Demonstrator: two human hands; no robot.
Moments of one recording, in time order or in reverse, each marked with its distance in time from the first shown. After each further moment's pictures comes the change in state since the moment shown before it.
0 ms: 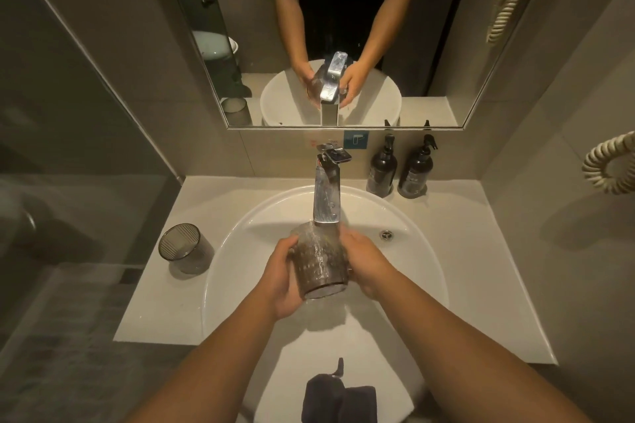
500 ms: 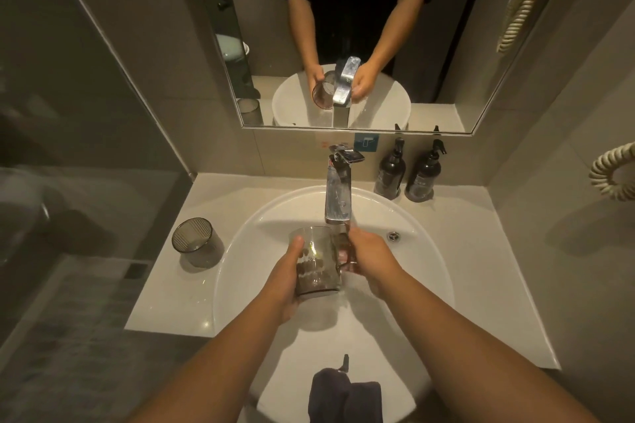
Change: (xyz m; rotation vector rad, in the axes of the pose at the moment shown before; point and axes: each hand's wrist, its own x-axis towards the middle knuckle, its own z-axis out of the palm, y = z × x) left_hand -0.012 -0.006 -0.012 0.245 0.155 0.080; right_hand -0.014 -0.008 0.004 -0.047 0.094 -0.093
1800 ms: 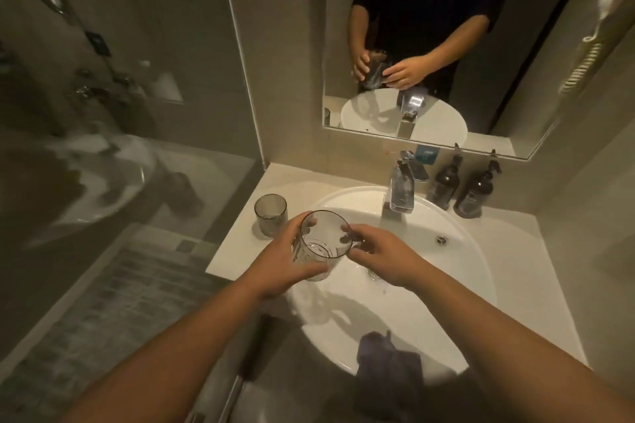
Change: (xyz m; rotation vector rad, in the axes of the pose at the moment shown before) left_hand -0.141 0.036 -0.102 0.805 0.046 0.572; right_hand -0.089 -0.026 0.057 -0.693 -0.400 -0.526
